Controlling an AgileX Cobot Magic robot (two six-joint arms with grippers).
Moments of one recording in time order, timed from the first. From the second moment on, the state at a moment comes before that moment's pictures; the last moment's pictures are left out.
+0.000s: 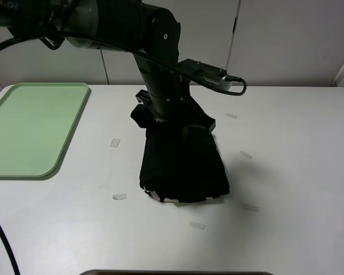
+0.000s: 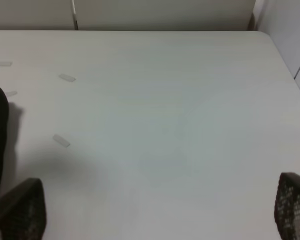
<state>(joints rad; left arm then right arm) -0.77 2.06 -1.56 -0.02 0.73 -0.12 -0.07 -0.01 -0.49 0.01 1.03 -0.01</state>
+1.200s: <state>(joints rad) -0.69 1.91 -1.67 0.02 1.16 -0.08 -0.07 -0.01 -0.49 0.01 1.03 -0.01</state>
